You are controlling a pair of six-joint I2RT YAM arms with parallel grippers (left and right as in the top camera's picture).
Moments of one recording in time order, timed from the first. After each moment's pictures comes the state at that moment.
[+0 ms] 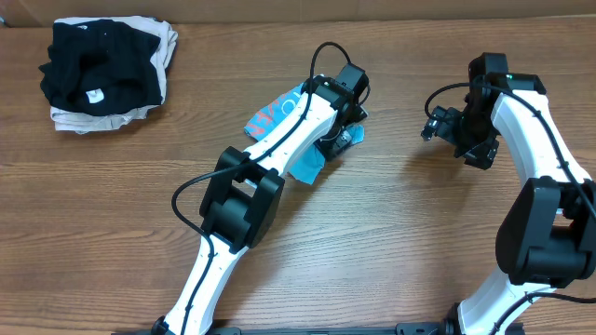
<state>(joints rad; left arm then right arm) -0.61 2.45 2.09 -1.06 -0.12 0.28 -0.09 1.92 1.52 -1.11 -0.07 0.44</state>
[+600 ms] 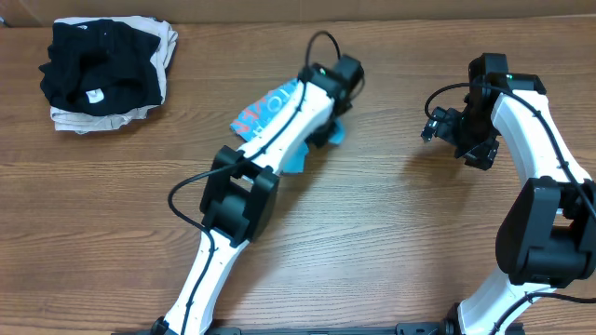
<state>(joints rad) -0.55 2.50 2.33 -1.31 -0.27 0.21 -0.09 1.92 1.52 -1.12 -0.07 0.42</state>
